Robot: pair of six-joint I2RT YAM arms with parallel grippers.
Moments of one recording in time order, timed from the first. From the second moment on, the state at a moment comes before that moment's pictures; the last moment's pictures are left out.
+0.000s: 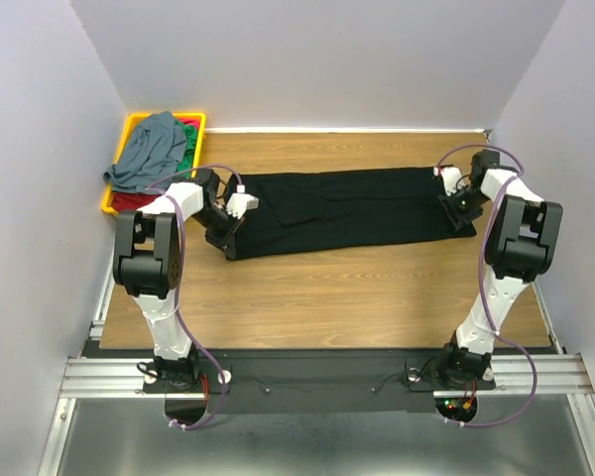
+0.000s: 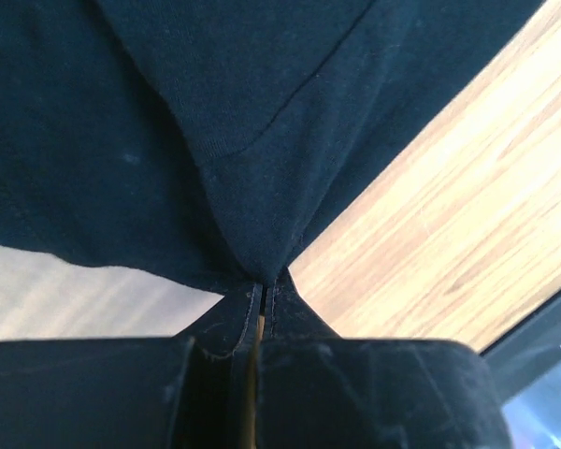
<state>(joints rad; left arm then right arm) -0.11 1.89 1.29 -0.90 0.44 0.53 -0.25 2.05 1.53 -0.81 -0.14 -0.74</state>
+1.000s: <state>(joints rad) -0.04 1.81 1.46 -1.03 0.45 0.58 -0.05 1.92 1.75 -1.00 -0.36 -0.64</state>
